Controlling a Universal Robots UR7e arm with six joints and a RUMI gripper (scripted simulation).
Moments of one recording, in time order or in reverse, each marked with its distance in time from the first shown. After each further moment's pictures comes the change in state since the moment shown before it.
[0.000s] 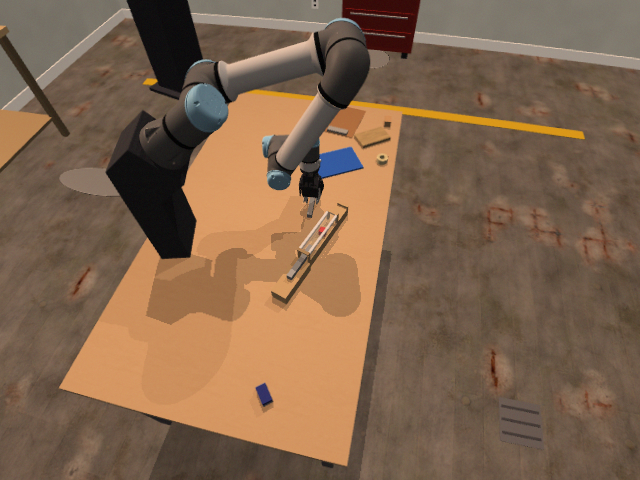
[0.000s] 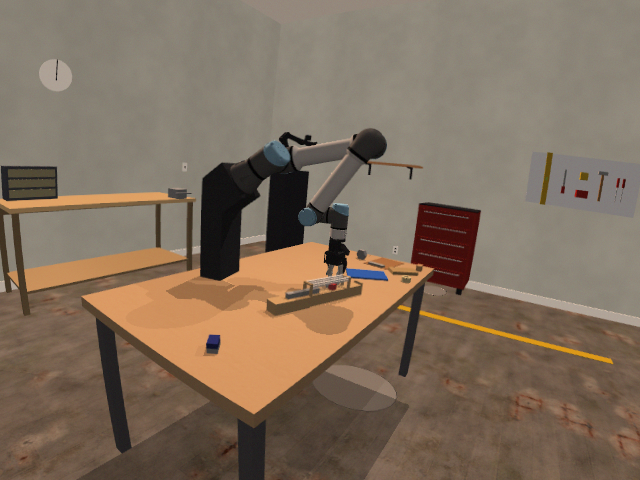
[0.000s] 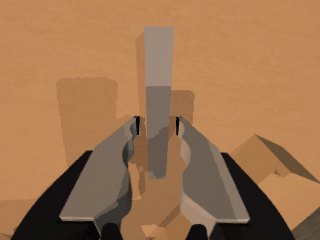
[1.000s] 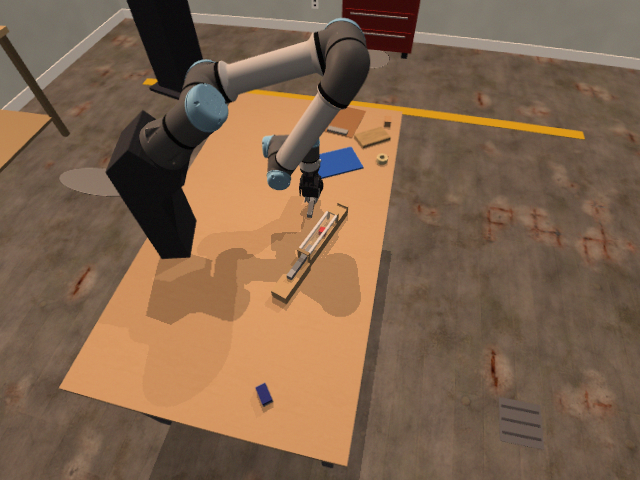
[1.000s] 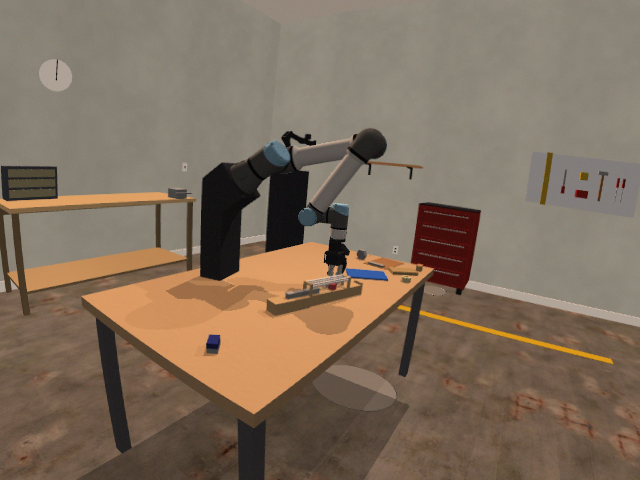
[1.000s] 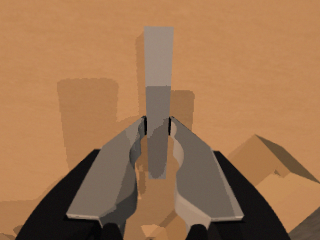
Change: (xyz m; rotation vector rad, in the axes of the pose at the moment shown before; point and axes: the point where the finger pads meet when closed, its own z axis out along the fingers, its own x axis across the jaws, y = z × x) arm 0.000 0.000 0.000 0.000 0.000 0.000
